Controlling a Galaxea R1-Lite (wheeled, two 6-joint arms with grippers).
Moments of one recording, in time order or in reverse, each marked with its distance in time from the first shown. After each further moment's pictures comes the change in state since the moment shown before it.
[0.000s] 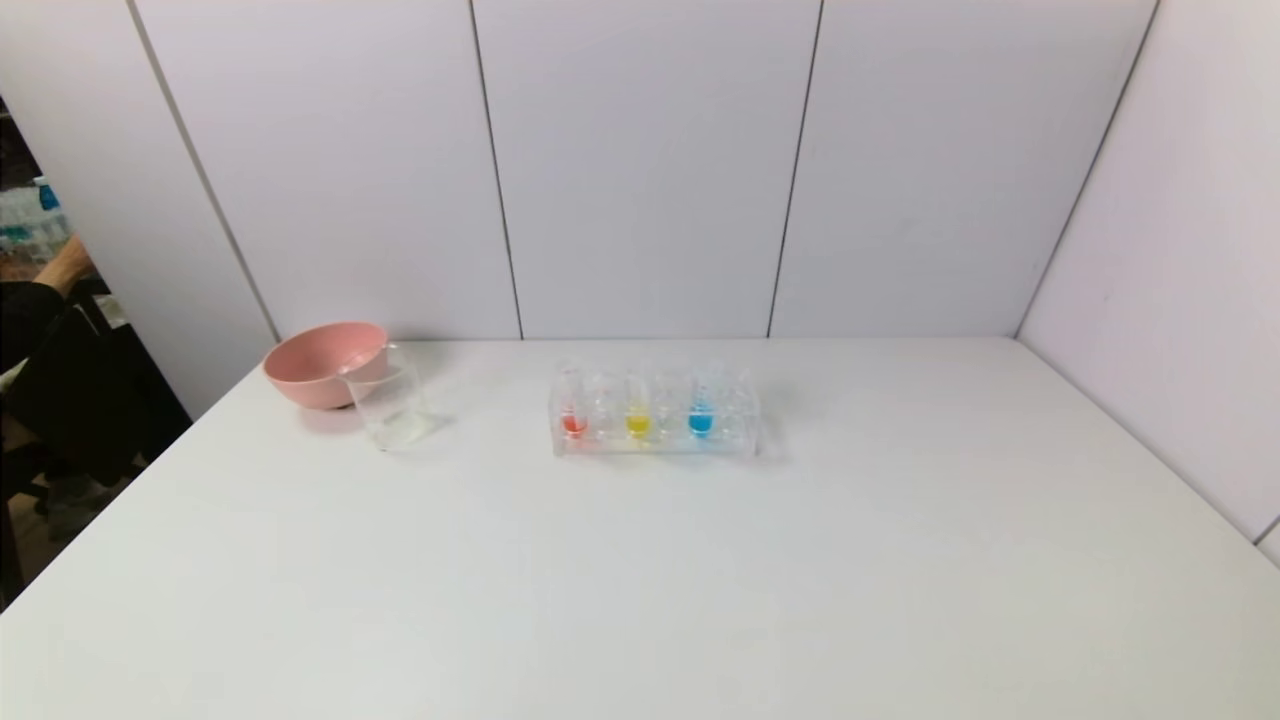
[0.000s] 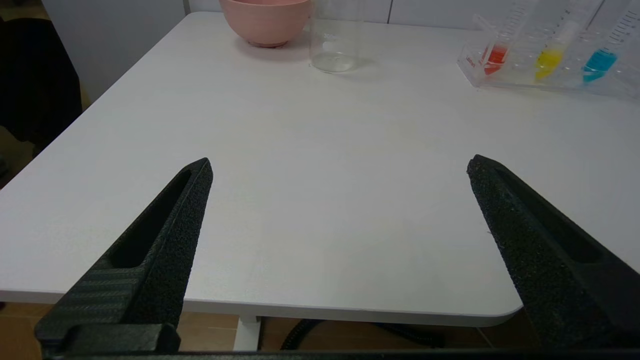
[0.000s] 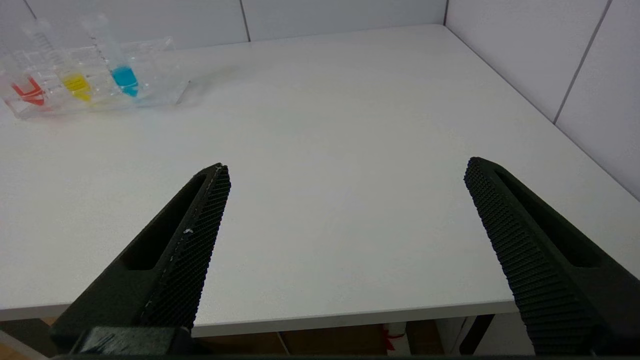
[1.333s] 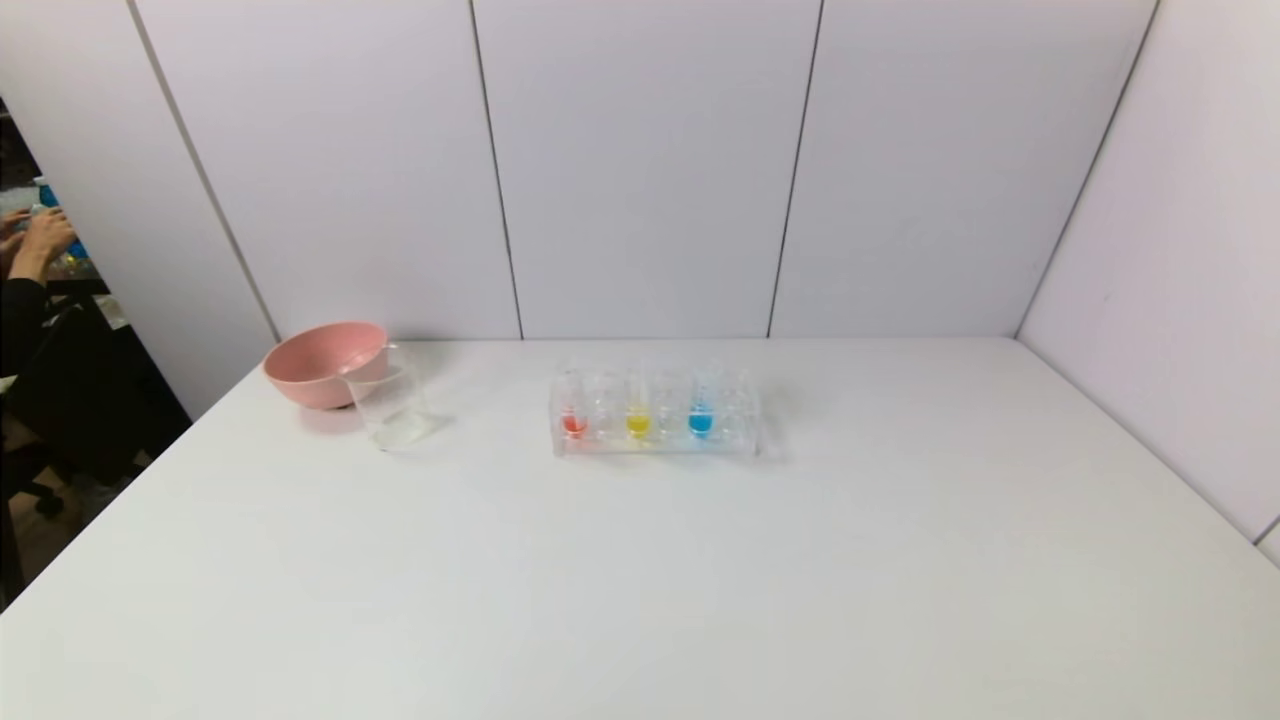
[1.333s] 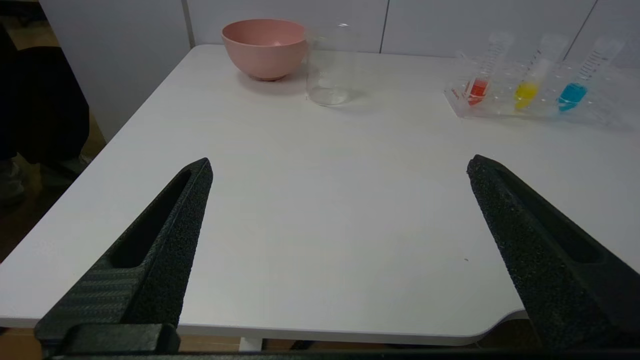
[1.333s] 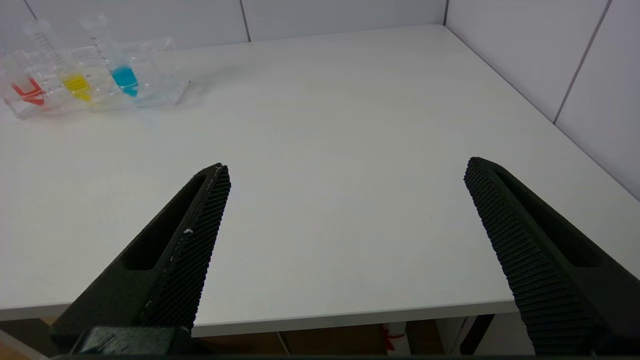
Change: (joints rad) left arm -0.002 0.072 -0.186 0.080 -0.005 0.010; right arm 0.000 0.000 0.000 0.000 0.000 0.000
